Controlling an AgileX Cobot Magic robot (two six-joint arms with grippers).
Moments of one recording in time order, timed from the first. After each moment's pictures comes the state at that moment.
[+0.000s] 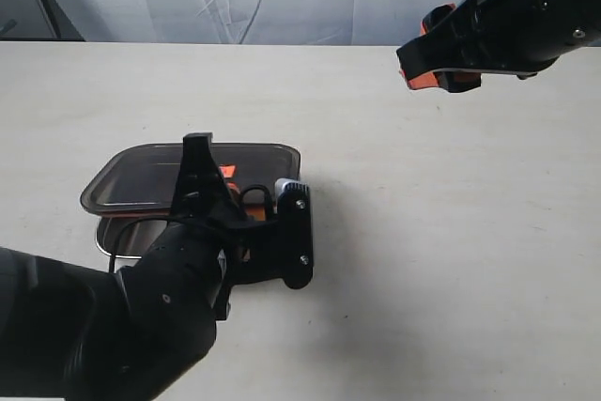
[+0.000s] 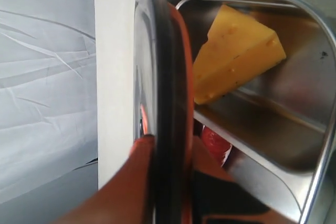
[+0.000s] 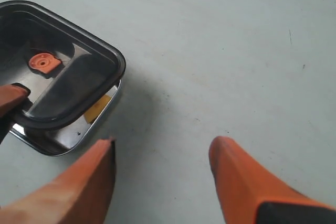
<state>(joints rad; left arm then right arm) -1.06 1.71 -0.69 1.49 0.85 -0.90 0.49 1.25 -1.11 0.09 0.80 -0.08</state>
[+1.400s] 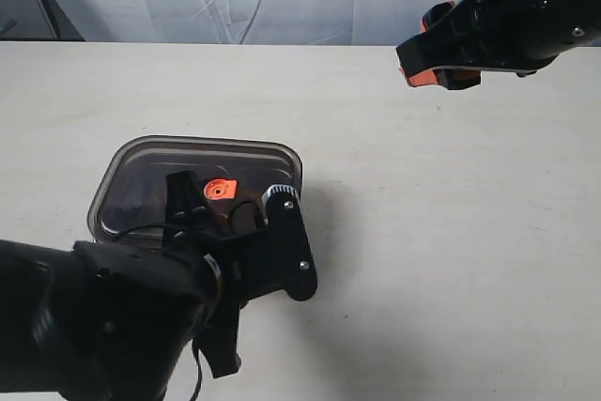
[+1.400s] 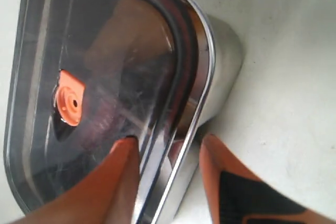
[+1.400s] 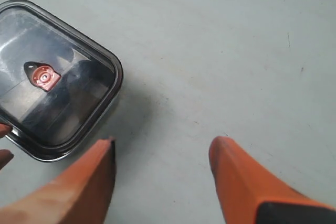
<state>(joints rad) -1.07 1.62 -0.74 1.02 0.74 -0.69 0.49 1.25 -1.11 0.08 0.79 -0.07</state>
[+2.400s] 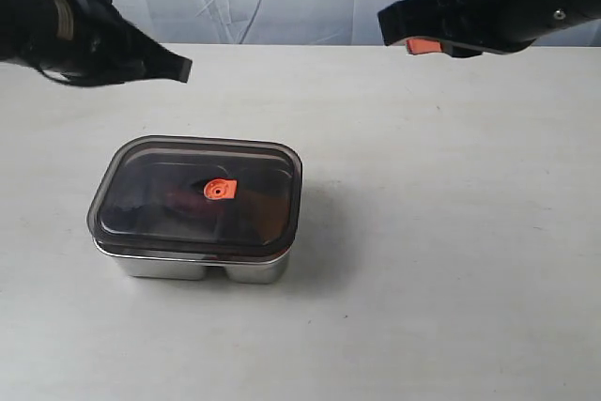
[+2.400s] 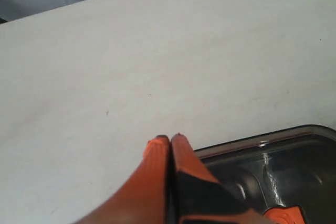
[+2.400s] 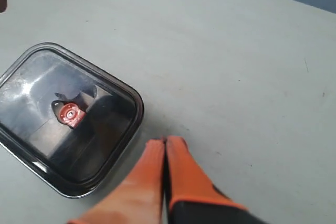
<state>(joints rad) -0.36 1.44 -1.03 0.42 0.48 -0.48 0.49 1.26 -1.11 0.17 0.69 -0.07</state>
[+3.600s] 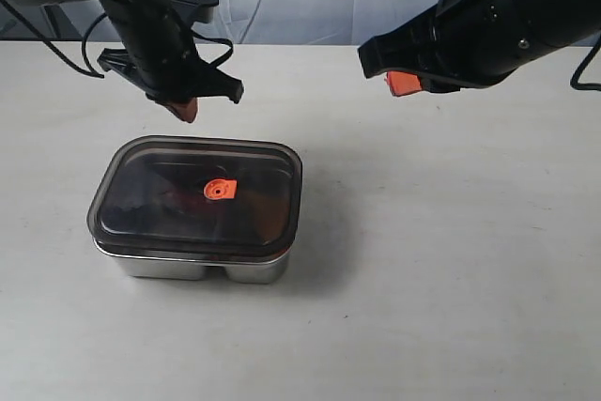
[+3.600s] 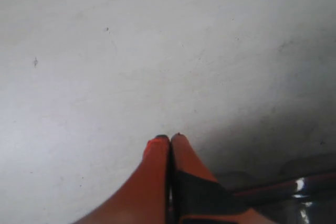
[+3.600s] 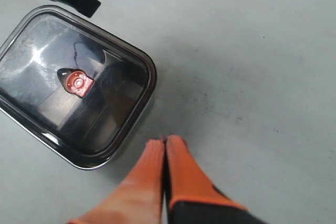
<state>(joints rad) -0.26 2.04 -1.60 0.05 0.93 -0.13 0.49 1.34 -1.11 0.24 0.76 -0.07</state>
